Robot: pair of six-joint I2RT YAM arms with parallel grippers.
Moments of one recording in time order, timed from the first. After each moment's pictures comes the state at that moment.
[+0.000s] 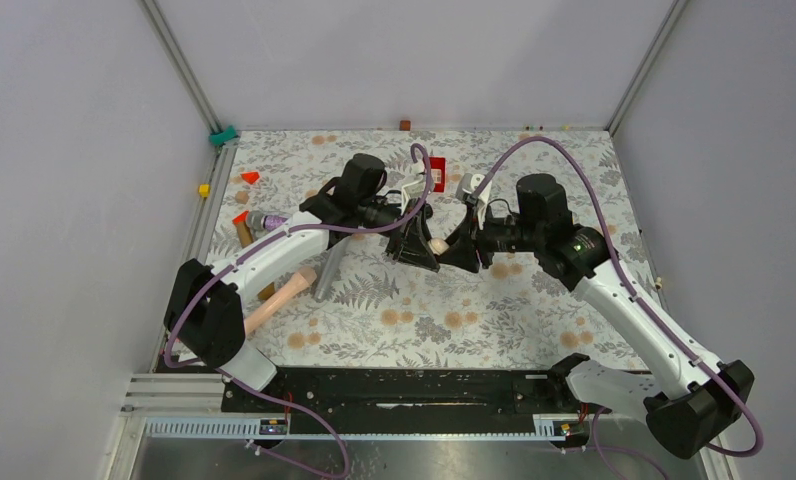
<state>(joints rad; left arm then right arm) -0.64 1.56 1.24 -0.24 1.24 -0.05 0.53 1.09 1.07 -0.48 -0.74 -0.17</state>
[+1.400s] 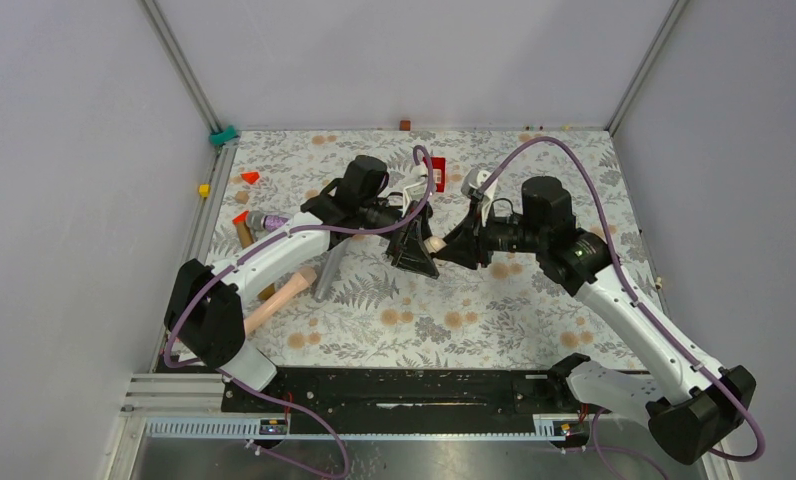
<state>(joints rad) -0.65 1.56 1.24 -0.26 1.26 -0.06 0.53 1.06 1.03 -0.38 -0.75 -0.07</state>
